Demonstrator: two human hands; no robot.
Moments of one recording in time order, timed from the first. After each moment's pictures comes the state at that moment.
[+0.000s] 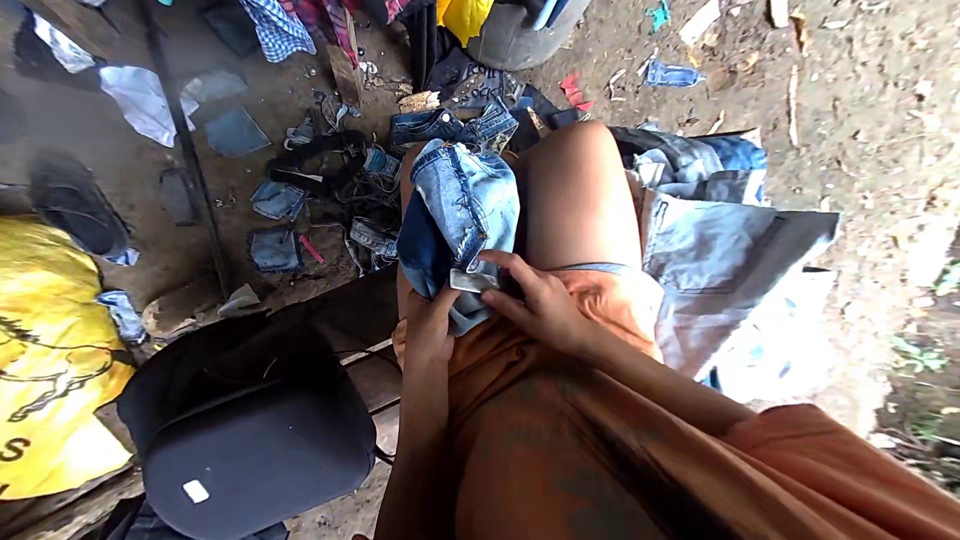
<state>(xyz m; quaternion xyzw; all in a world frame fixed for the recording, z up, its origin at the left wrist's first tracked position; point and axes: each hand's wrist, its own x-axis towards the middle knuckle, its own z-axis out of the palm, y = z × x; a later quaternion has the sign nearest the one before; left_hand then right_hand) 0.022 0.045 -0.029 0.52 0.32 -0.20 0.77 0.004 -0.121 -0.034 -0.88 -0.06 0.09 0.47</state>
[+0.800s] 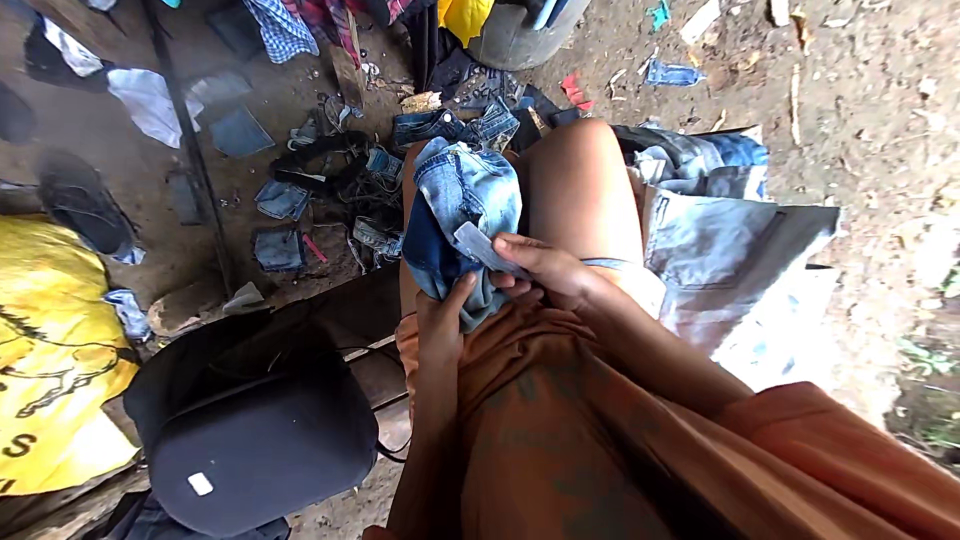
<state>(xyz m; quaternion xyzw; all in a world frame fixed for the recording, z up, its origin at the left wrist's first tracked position) 0.010 0.038 -0.037 0.51 0.27 -0.15 0.80 0.049 -0.136 -0.023 -0.44 0.15 0.43 0.78</state>
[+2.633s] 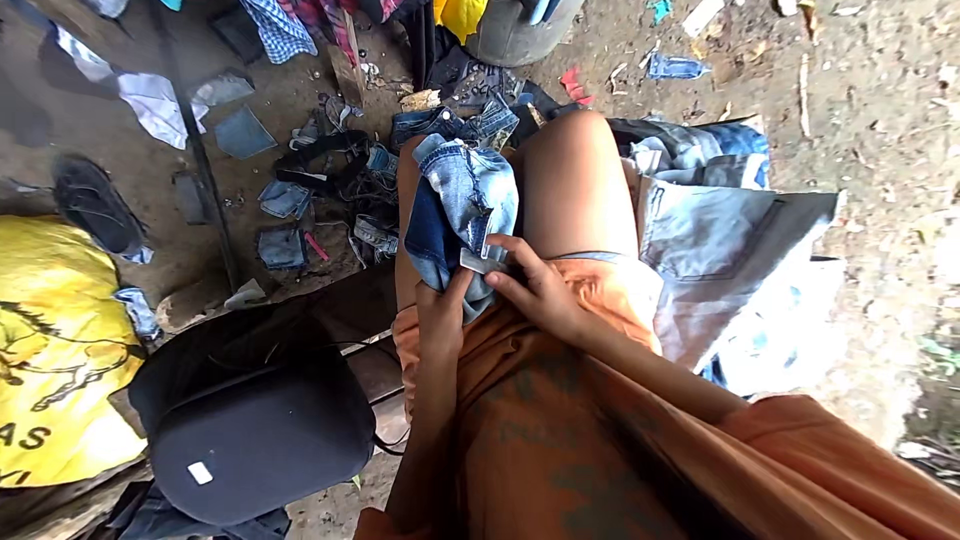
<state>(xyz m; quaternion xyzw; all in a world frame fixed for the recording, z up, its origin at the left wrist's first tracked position) 0.011 0.028 -0.028 0.58 0.24 -0.13 0.77 -0.004 -0.125 -0.041 -0.84 0.01 0.12 0.53</state>
